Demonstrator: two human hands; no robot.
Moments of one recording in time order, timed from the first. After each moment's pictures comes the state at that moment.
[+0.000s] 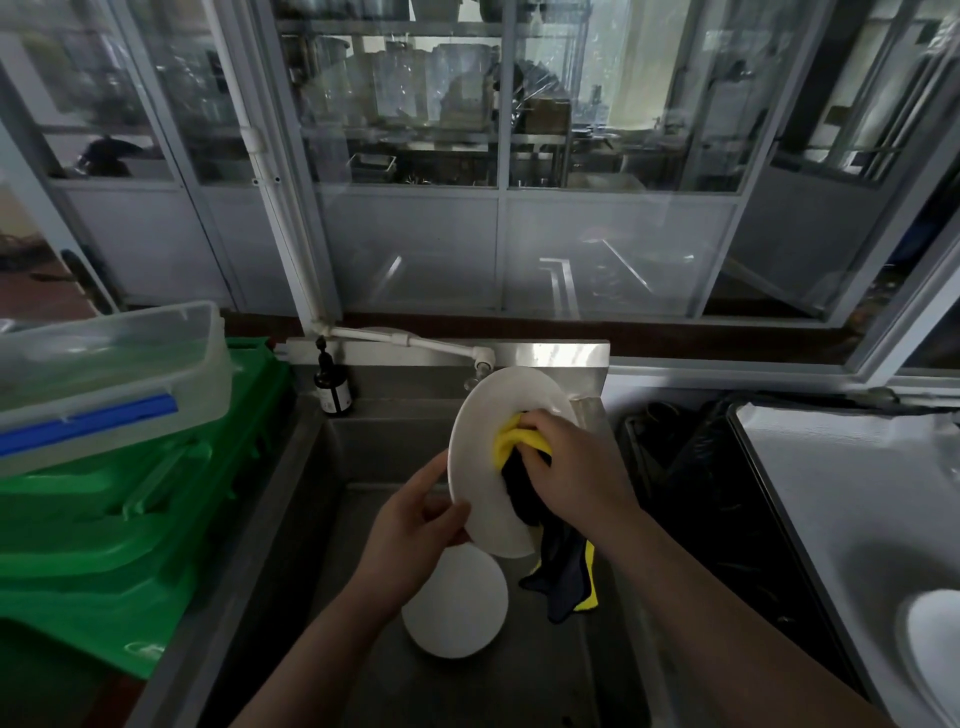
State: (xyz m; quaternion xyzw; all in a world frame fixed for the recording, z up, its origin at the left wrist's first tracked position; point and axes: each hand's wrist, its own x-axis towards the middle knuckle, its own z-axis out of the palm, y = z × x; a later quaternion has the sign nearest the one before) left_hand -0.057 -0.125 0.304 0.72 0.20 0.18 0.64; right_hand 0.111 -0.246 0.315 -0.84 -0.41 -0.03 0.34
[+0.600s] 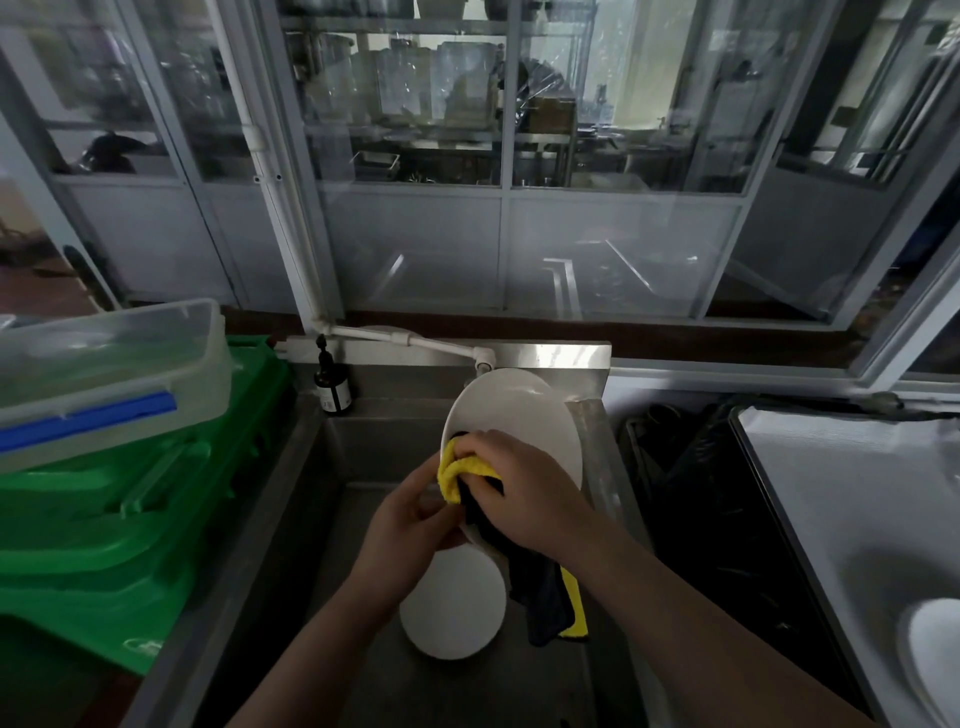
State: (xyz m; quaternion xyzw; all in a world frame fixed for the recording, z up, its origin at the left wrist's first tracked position) left_hand -0.054 -0.120 0.298 0.70 0.19 0.18 0.66; right_hand 0.079 -0.224 0.321 -0.76 -0.54 0.03 0.37
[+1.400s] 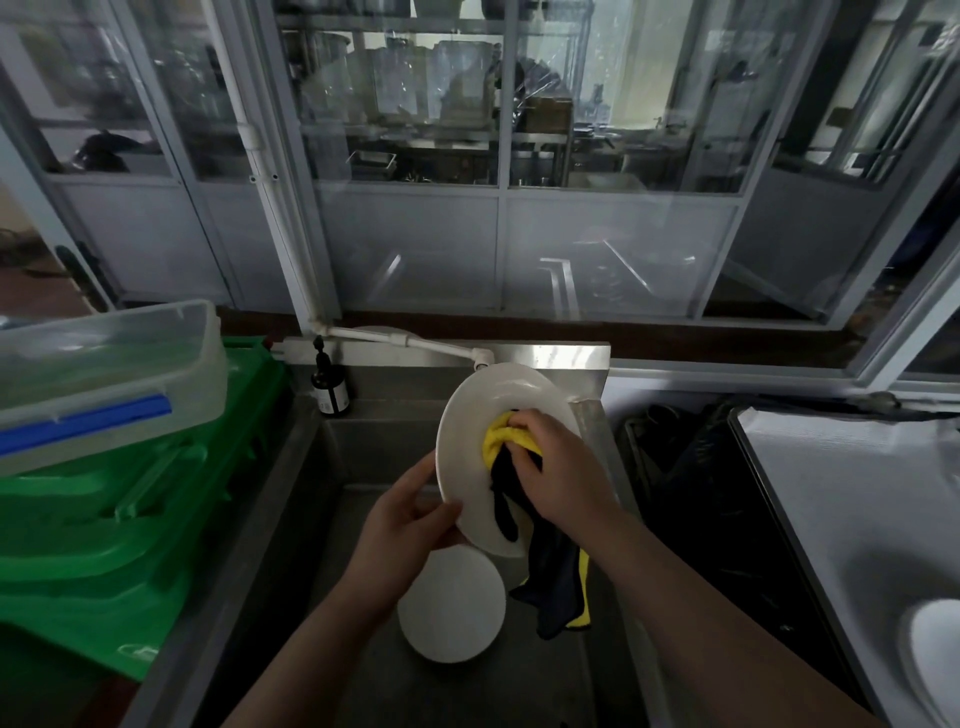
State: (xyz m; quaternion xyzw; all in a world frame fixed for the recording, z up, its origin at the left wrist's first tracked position) left_hand -0.052 -0.117 0.304 0.66 0.18 0.20 0.70; right_hand 0.115 -0.232 0.305 -0.82 -0.43 -0.02 0.38
